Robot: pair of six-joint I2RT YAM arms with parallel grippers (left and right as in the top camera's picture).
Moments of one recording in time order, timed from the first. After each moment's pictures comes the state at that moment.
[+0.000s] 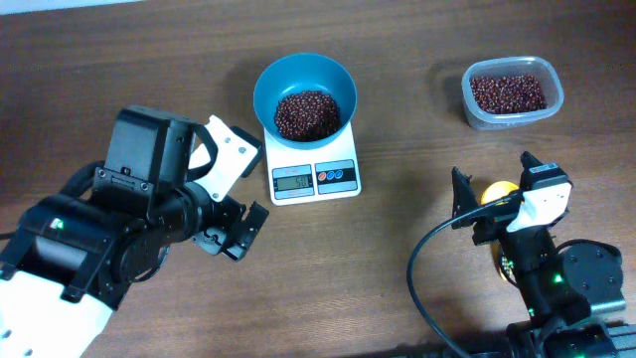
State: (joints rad) left arm -0.43 1.09 0.98 -0.90 0.10 0.27; right arm 0.04 0.01 0.01 -0.07 -0.05 -0.05
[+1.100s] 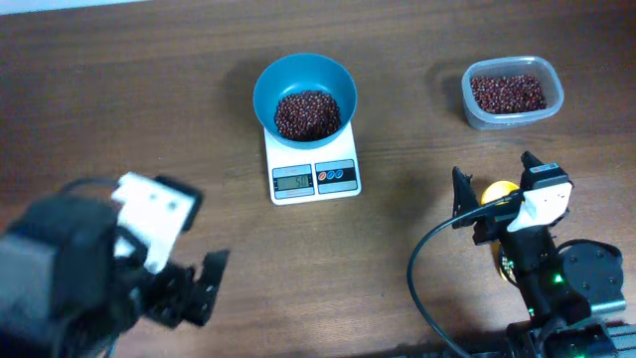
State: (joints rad) left arm -0.43 0.72 0.98 -1.14 0.03 0.07; right arm 0.04 0.01 0.01 -0.07 -0.05 -0.05
